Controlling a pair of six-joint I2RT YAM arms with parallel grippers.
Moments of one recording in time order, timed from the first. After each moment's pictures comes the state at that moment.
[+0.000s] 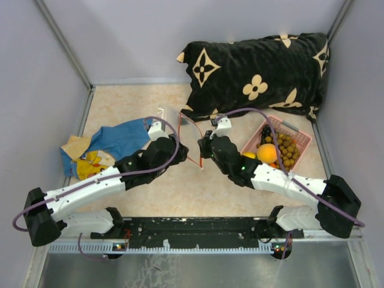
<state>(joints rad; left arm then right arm) -0.99 1.14 0.89 -0.31 -0.51 -0.93 0.95 1.23 0.77 0.16 0.48 0.51</state>
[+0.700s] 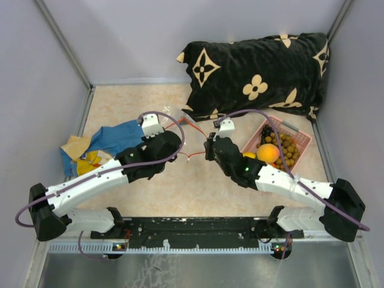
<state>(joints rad) -1.00 1.22 1.05 -0.52 -0.89 -0.89 0.96 1.18 0.77 0.05 0.52 0.49</state>
